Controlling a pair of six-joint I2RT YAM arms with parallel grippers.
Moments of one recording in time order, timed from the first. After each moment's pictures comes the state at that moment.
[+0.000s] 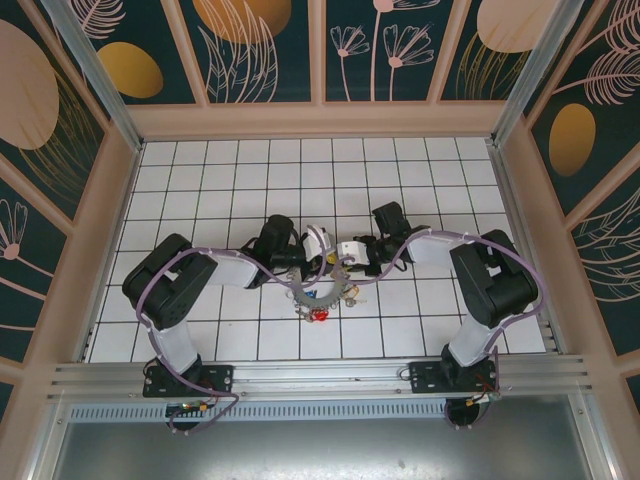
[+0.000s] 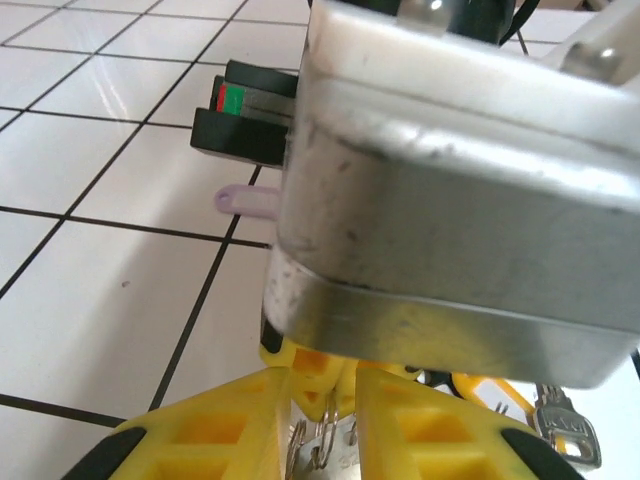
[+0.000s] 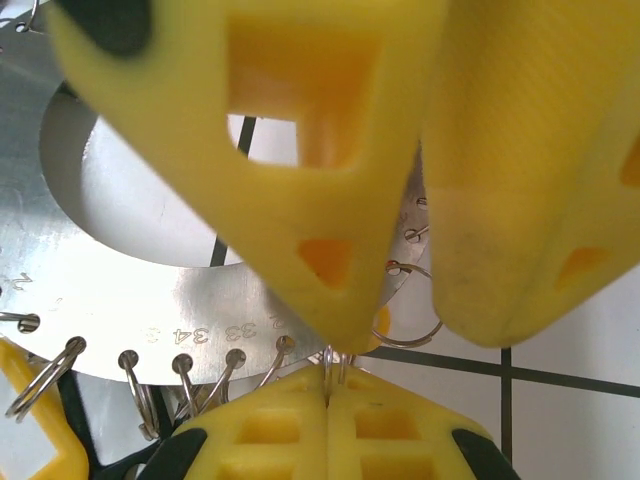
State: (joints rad) left arm -0.66 1.81 0.75 0.55 0.67 0.33; right arm 0.47 1.70 0.83 -0.20 -0.65 -1.23
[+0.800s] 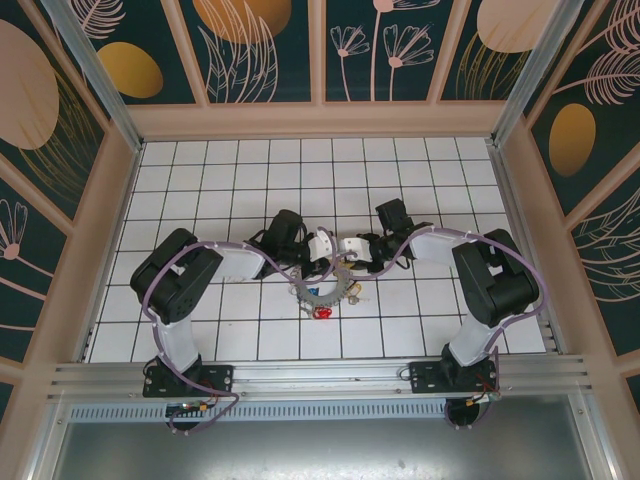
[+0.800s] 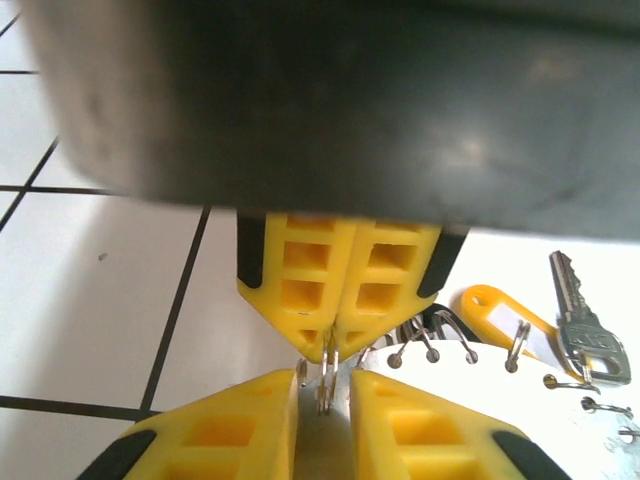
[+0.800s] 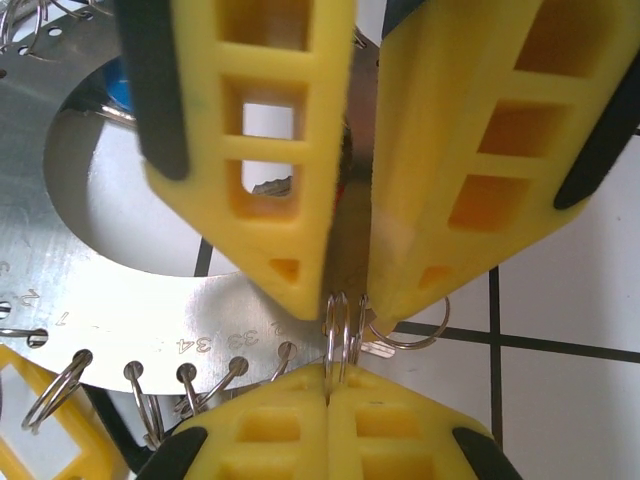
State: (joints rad) left arm -0.67 1.86 0.85 0.35 0.65 0.51; right arm 0.44 1.70 0.85 -0.24 -0.66 -1.22
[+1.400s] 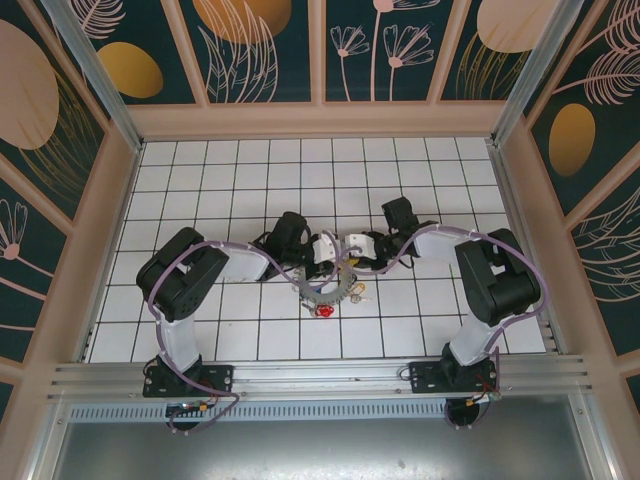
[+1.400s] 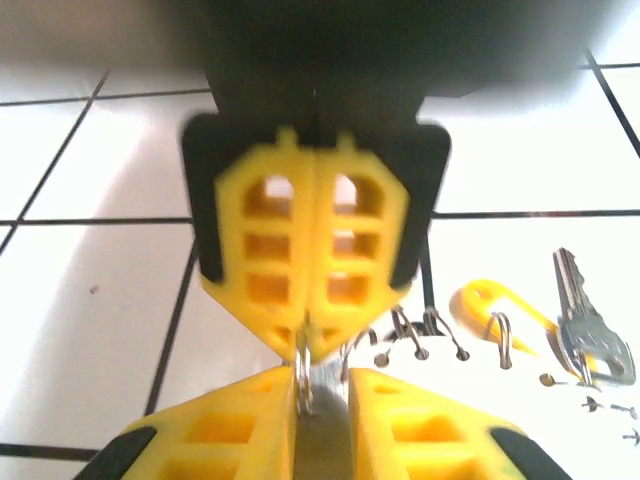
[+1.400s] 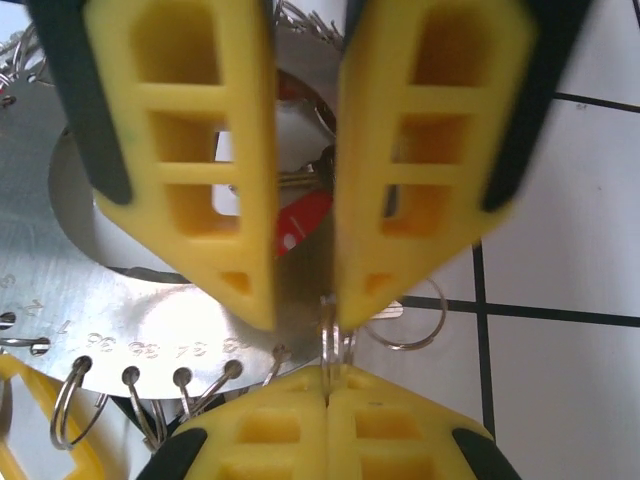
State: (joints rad) left arm -0.69 1.89 0.84 0.42 0.64 0.53; right arm 0.39 1.70 0.85 -0.25 -0.71 -1.20
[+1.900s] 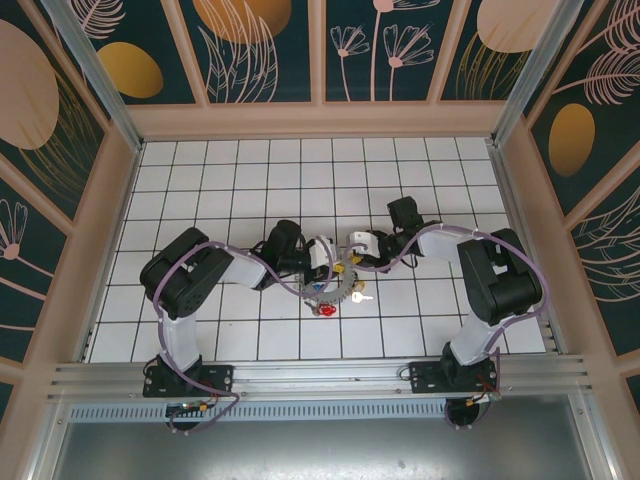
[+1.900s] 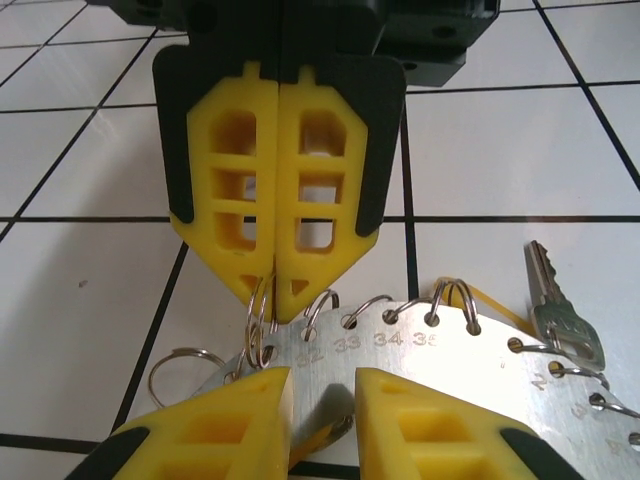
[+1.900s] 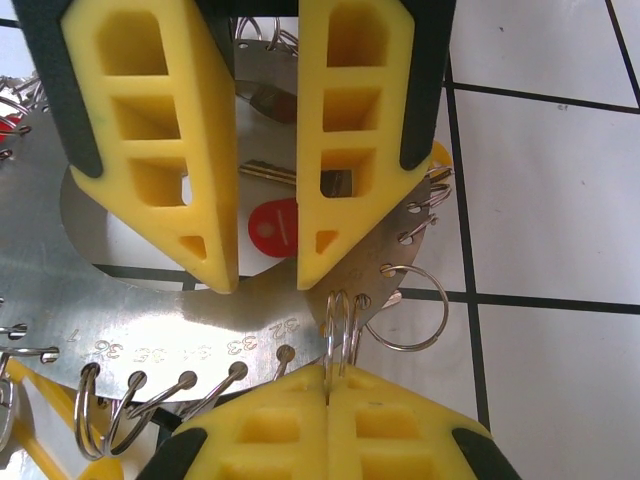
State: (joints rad) left arm -0.69 1.92 0.76 0.61 0.67 0.46; right arm 0.36 1.70 0.84 -0.25 -0.76 -1.20
